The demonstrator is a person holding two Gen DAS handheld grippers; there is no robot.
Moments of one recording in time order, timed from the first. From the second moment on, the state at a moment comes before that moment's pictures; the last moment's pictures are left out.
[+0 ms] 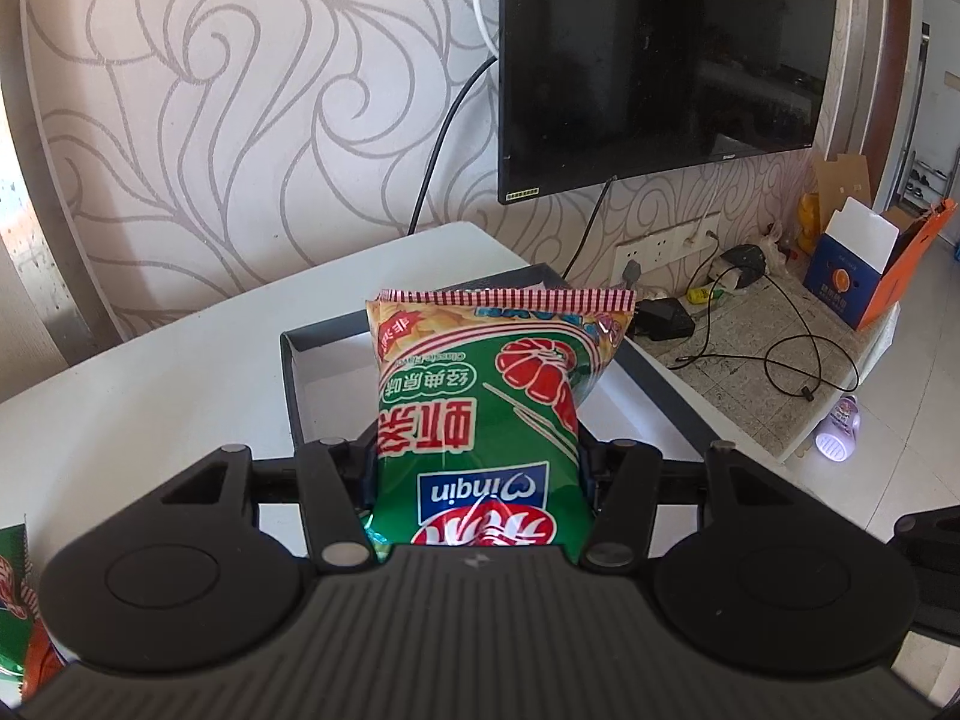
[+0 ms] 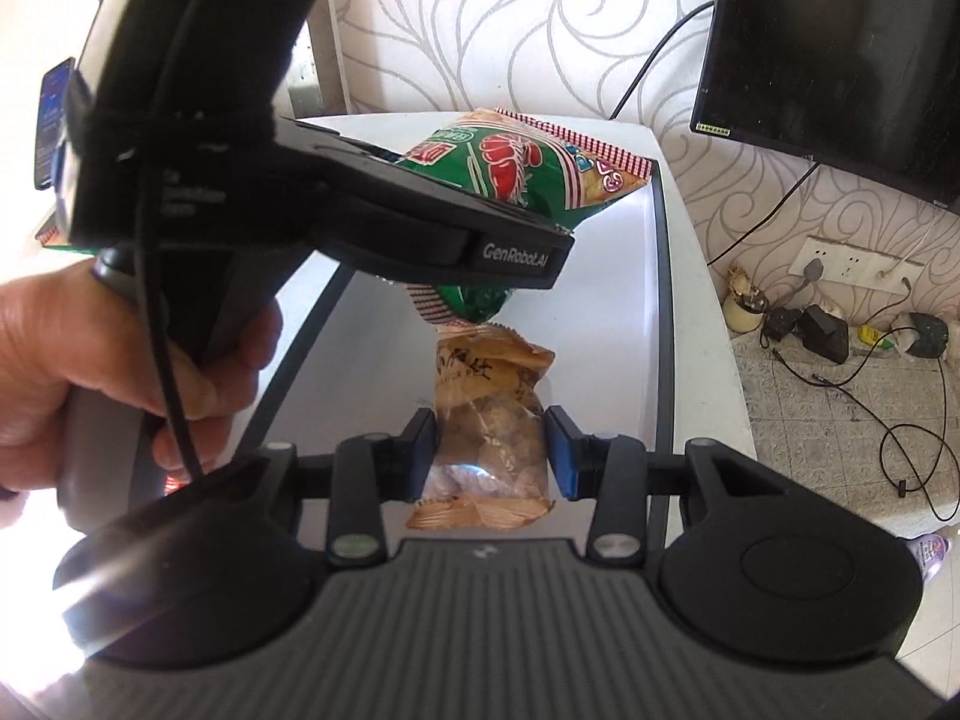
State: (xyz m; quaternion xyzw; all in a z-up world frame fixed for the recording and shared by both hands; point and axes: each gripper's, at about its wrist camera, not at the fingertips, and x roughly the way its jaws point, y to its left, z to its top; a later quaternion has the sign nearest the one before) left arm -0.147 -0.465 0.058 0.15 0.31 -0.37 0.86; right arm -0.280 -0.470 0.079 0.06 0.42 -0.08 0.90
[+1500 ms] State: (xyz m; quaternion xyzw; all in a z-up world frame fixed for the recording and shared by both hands) left arm -0.223 -0.334 0.098 0.13 0.29 -0.39 0.86; right arm -0.326 -0.411 0.113 0.09 0.37 -0.11 0.92
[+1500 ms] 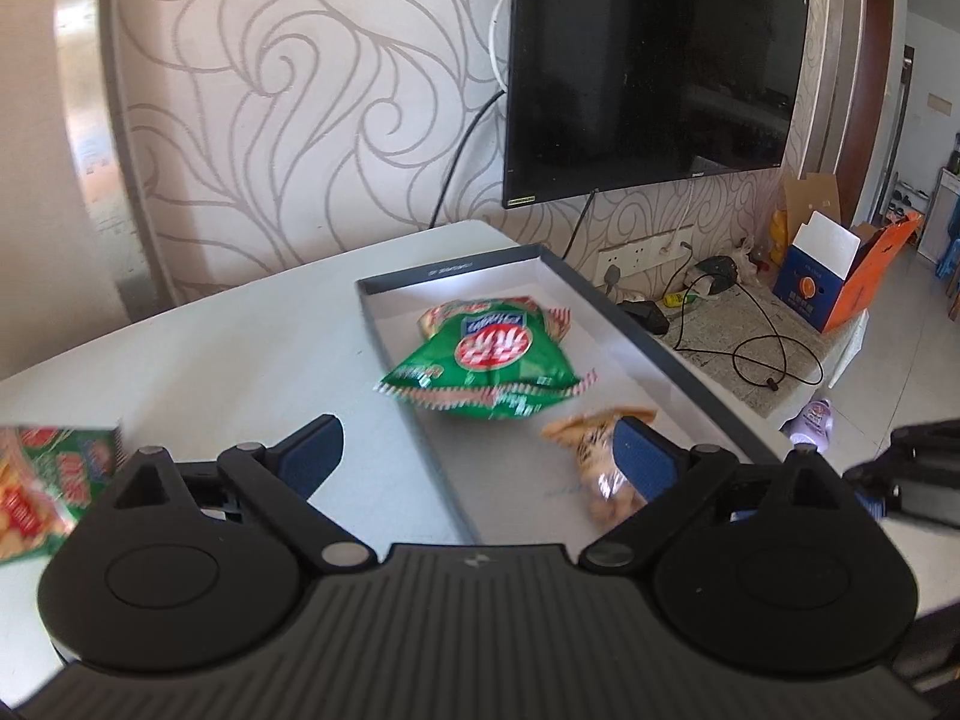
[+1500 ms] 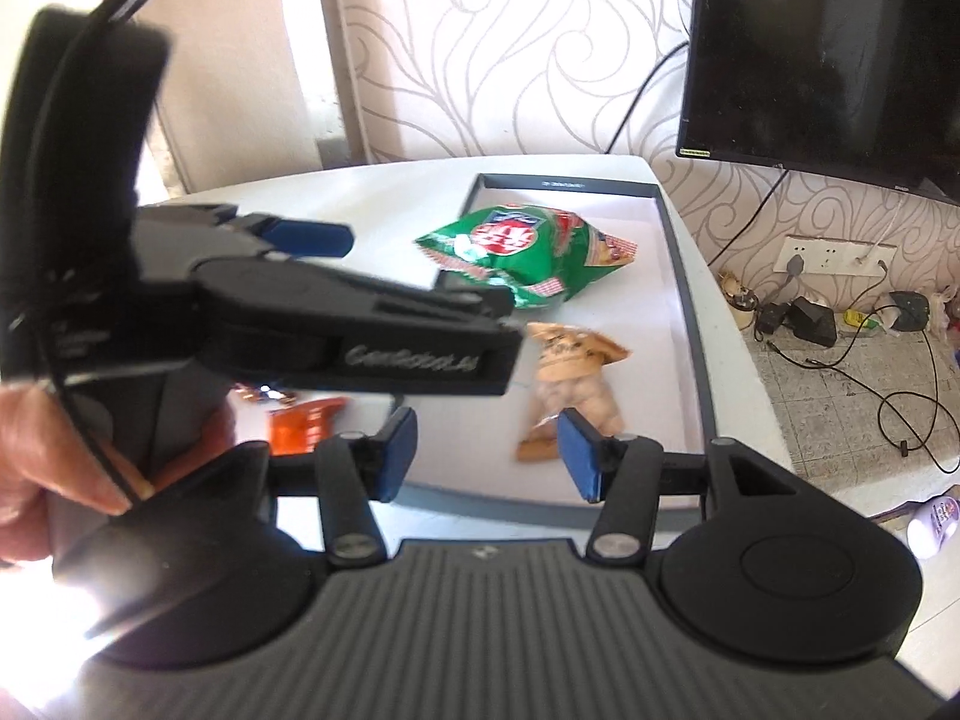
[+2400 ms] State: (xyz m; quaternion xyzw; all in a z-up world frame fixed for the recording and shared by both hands) left arm -0.233 -0.162 0.035 0.13 0.35 -0.27 0.89; right arm -0.319 -0.308 0.103 0.05 0.39 -0.02 0.92
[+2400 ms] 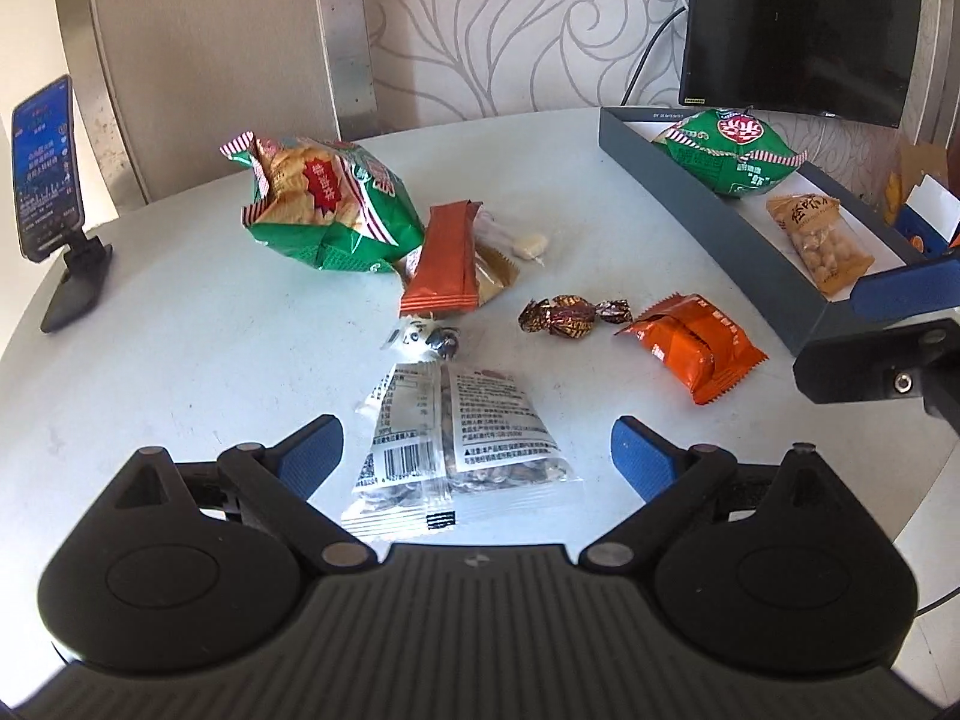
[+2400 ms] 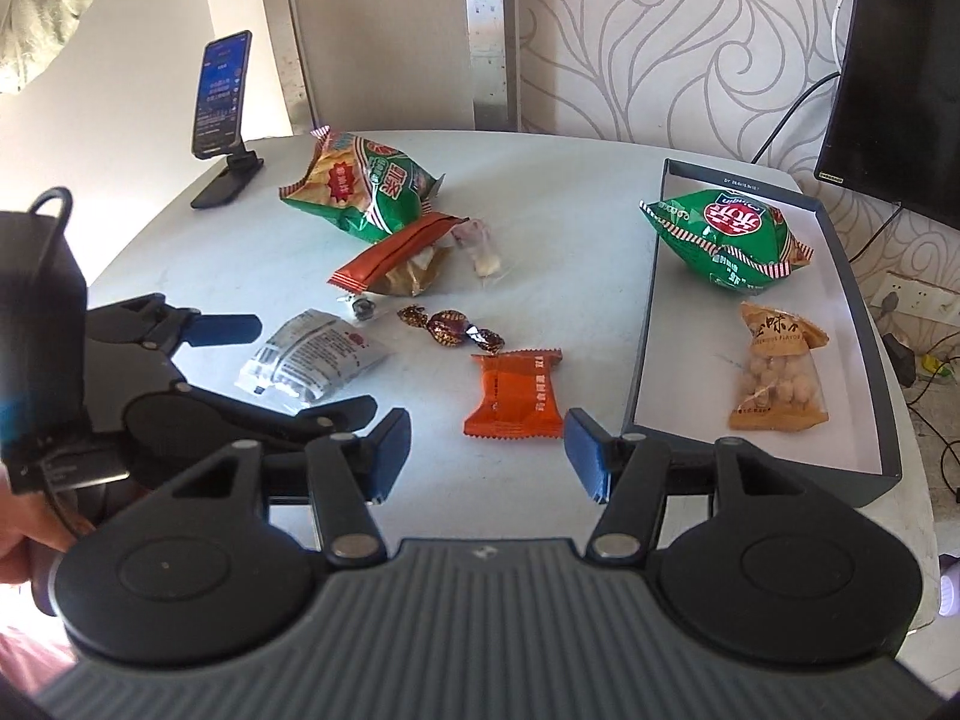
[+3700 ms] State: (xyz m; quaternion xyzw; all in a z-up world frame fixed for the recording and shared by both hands) left arm -0.210 -0.157 0.023 0.12 0.38 -0.26 0.88; right arm -0.253 -0.317 0.052 0.03 0.45 -0.01 0.89
